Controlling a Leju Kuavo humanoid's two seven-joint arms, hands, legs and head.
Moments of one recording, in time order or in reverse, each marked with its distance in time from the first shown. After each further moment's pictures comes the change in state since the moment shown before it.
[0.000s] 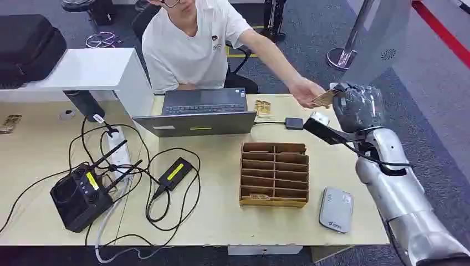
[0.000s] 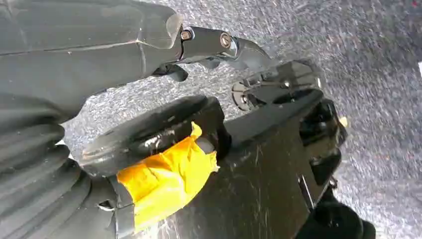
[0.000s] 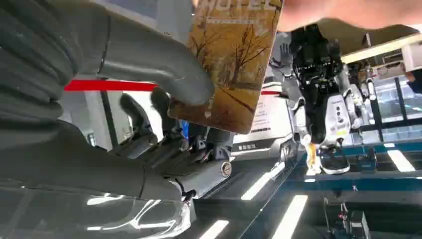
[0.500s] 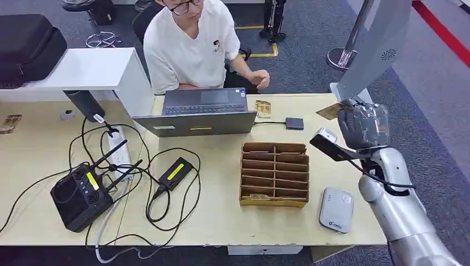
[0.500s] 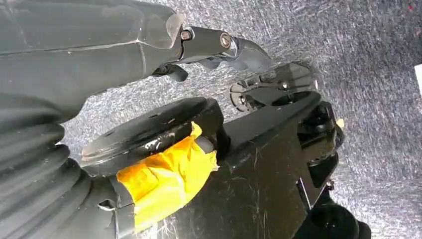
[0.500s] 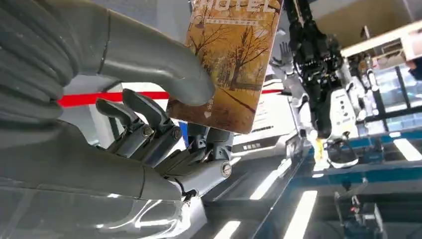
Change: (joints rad) left arm 0.005 0.001 -0.001 0.000 0.011 0.009 -0.013; right arm 0.176 -0.015 -0.090 -0.124 -0.037 -0.072 -0.034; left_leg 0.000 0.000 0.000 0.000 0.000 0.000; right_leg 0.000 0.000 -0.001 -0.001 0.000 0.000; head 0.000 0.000
